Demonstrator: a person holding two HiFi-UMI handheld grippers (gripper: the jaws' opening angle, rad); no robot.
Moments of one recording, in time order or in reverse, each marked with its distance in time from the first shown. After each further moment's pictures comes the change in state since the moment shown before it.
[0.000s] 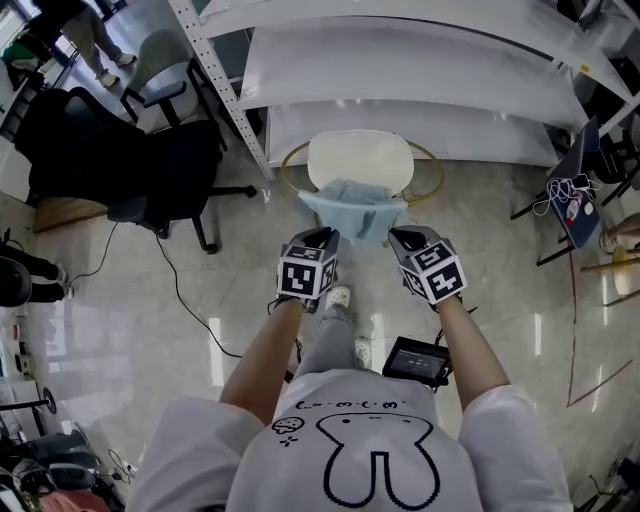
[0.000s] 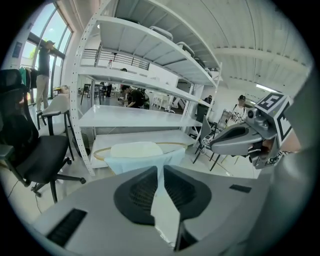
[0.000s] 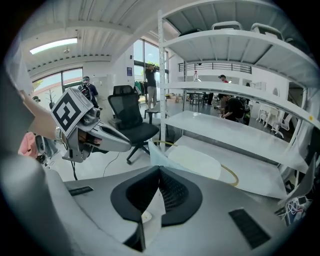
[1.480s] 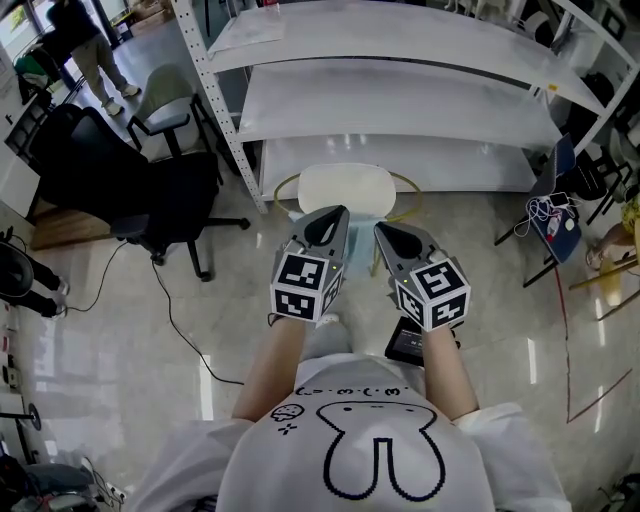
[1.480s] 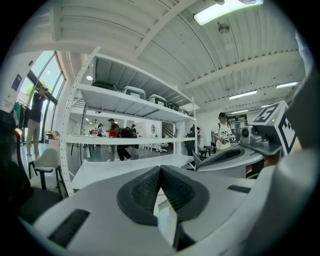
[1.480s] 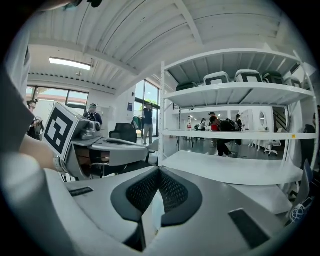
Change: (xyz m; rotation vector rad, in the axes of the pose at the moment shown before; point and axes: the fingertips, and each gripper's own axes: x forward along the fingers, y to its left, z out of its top) left arm -0.120 -0.104 0.138 0.242 -0.510 -0.044; right arm -0.127 0.044 0.115 -0.011 -0.446 -0.087
